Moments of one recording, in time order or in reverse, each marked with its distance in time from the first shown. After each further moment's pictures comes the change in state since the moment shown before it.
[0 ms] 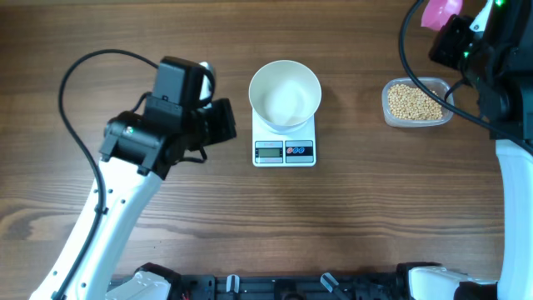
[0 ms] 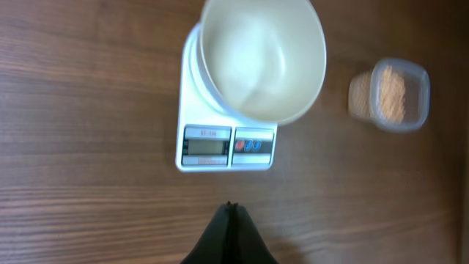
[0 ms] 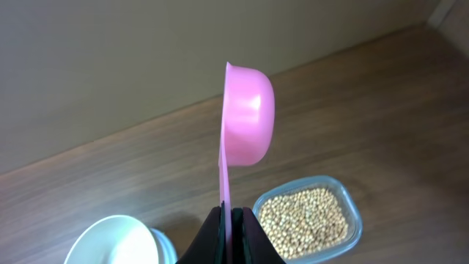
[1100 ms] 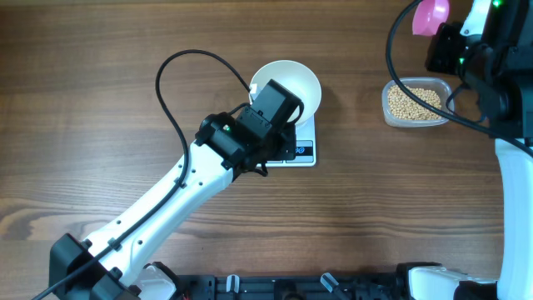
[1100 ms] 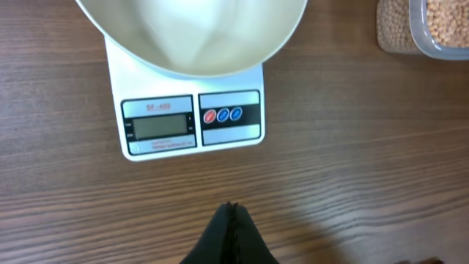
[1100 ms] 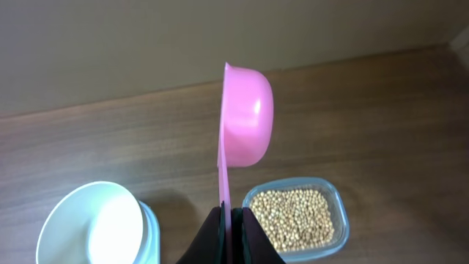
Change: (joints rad) left arm -0.338 0.206 0.000 0.093 -0.181 -0.089; right arm 0.000 0.003 0.000 -0.030 -0.065 -0.164
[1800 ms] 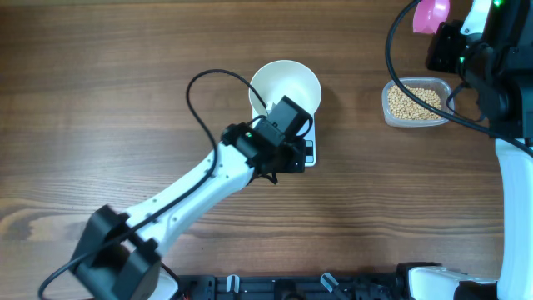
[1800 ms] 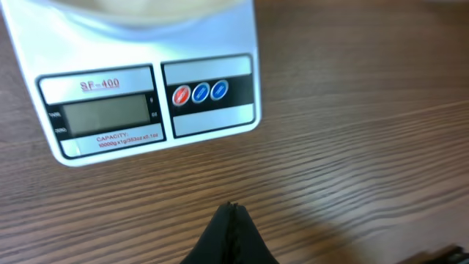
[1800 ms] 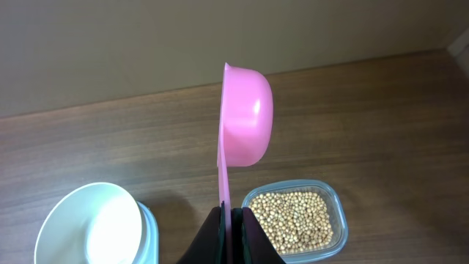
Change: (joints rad) left arm -0.033 0.106 -0.148 0.195 0.089 0.002; right arm 0.000 0.000 0.000 0.002 0.000 -0.006
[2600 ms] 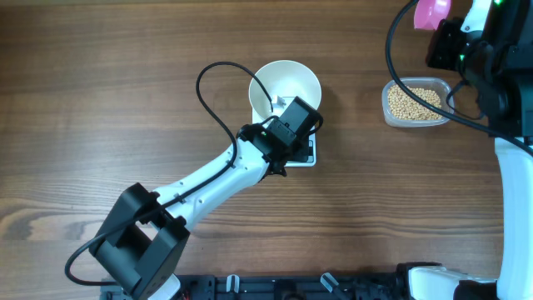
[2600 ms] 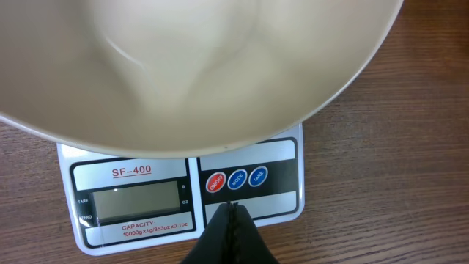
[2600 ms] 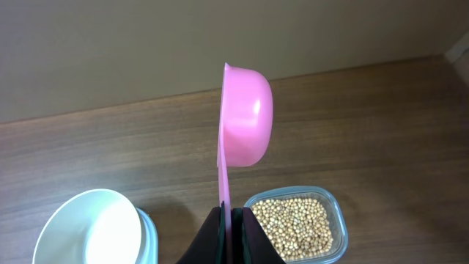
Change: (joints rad) left arm -0.018 0.113 -0.006 0.175 -0.230 0.000; right arm 0.000 0.003 0.000 0.022 0.005 -0.001
